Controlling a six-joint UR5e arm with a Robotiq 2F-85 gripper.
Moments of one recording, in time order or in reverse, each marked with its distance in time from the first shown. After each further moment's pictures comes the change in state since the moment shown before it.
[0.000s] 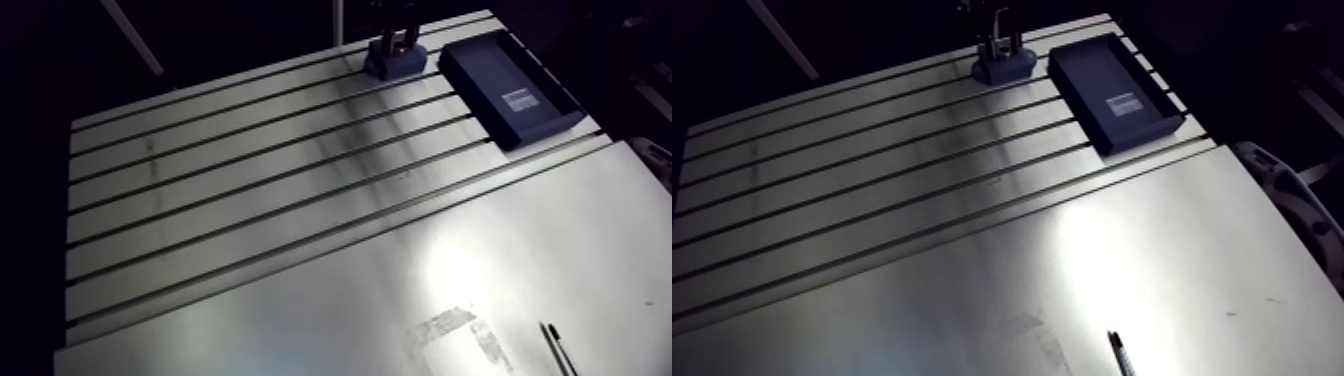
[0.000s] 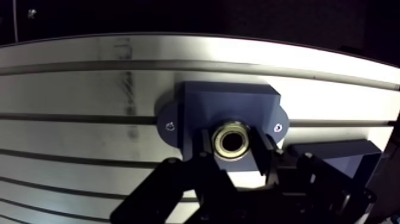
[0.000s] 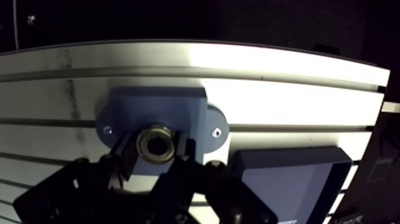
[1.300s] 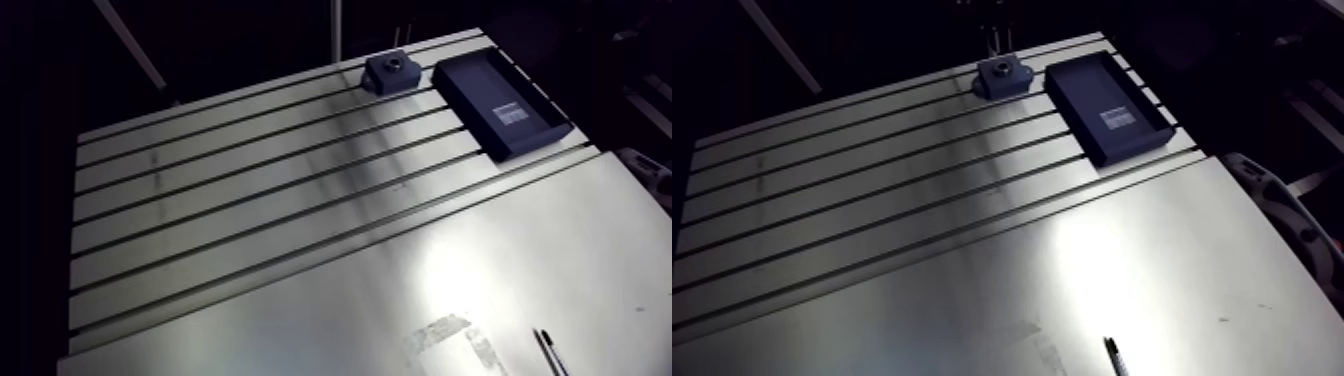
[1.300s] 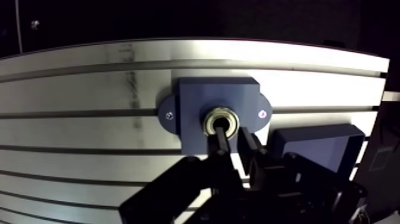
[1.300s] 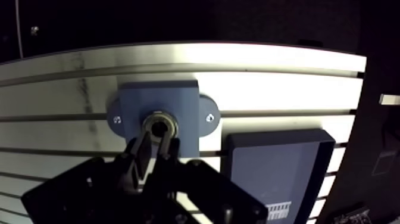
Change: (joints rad) arm -0.005 -0.042 -0.035 0.063 0.010 0.041
